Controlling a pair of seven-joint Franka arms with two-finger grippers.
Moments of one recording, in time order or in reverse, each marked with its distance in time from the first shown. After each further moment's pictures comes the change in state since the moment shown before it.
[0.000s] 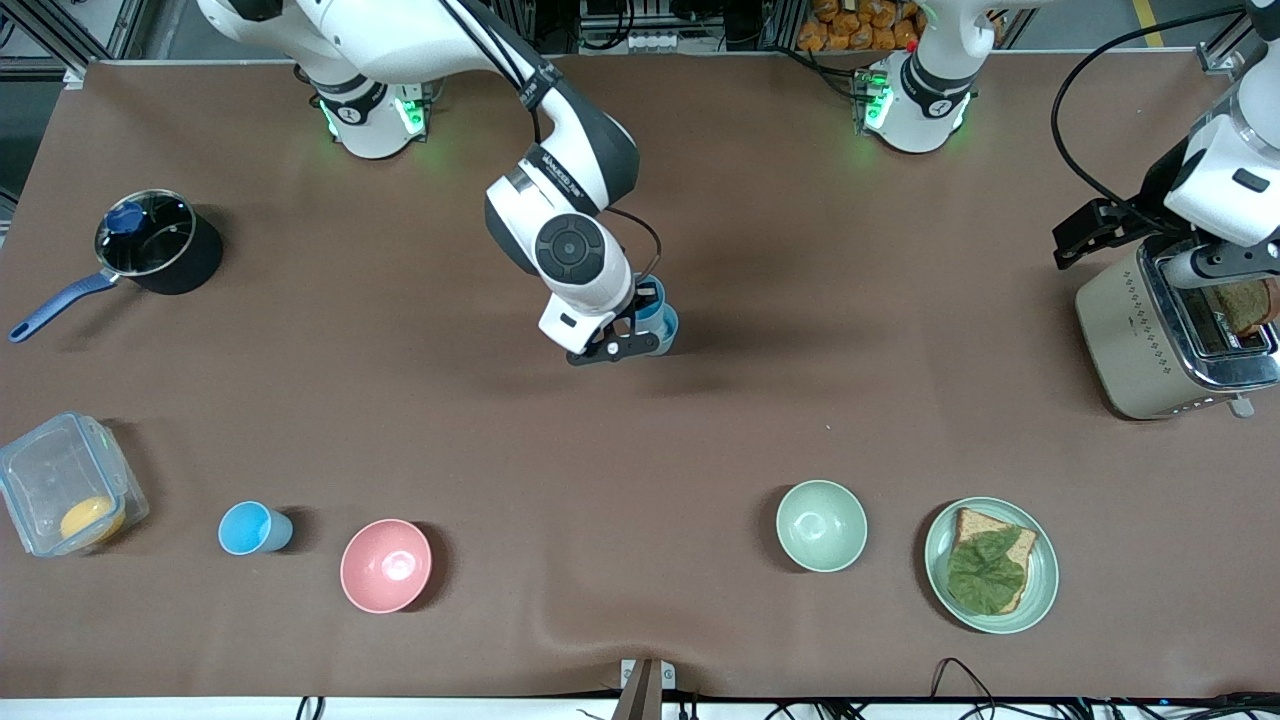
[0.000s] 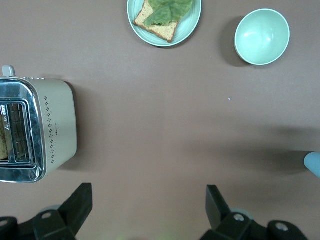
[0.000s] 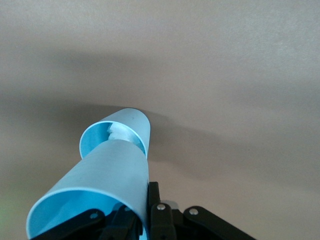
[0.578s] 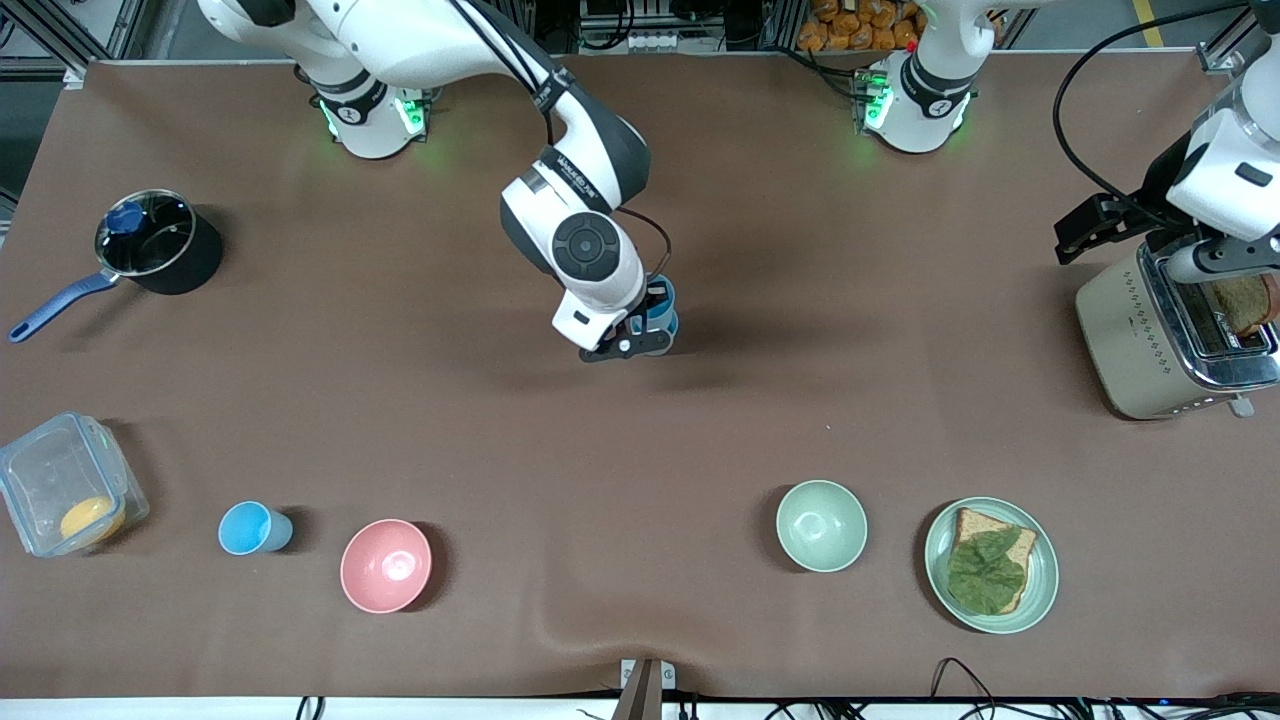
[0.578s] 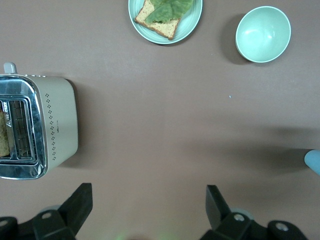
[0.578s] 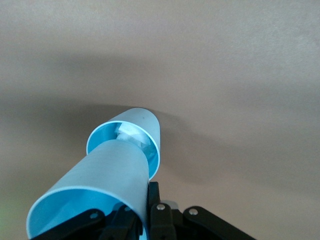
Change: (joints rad) left arm 0.000 -0.011 0.000 0.000 0.000 -0.016 0.000; right arm 0.028 0.025 -0.002 0.002 -0.003 0.035 0.025
